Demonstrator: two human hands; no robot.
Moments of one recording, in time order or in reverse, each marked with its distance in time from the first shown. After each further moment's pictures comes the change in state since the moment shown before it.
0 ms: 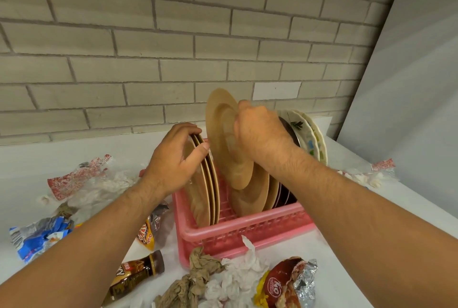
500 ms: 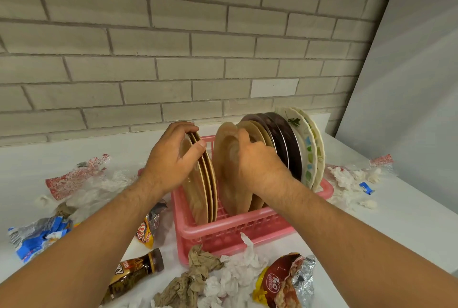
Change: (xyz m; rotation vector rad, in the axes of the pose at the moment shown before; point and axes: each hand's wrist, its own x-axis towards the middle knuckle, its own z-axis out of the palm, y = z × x) left_hand -0.001 0.006 0.001 0.004 -0.008 -0.035; right_hand -0.025 0.022 0.051 0.054 -0.138 0.031
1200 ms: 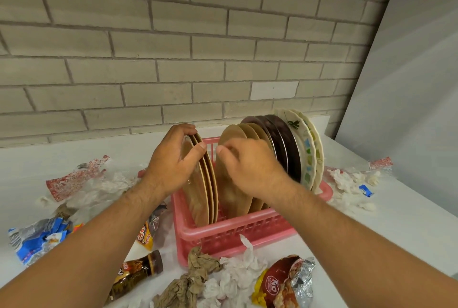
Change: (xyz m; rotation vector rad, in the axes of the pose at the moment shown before) left_hand -0.001 0.000 0.004 -0.094 0.020 -0.040; right_hand -0.012 -0.006 -0.005 0.383 0.113 -0.135
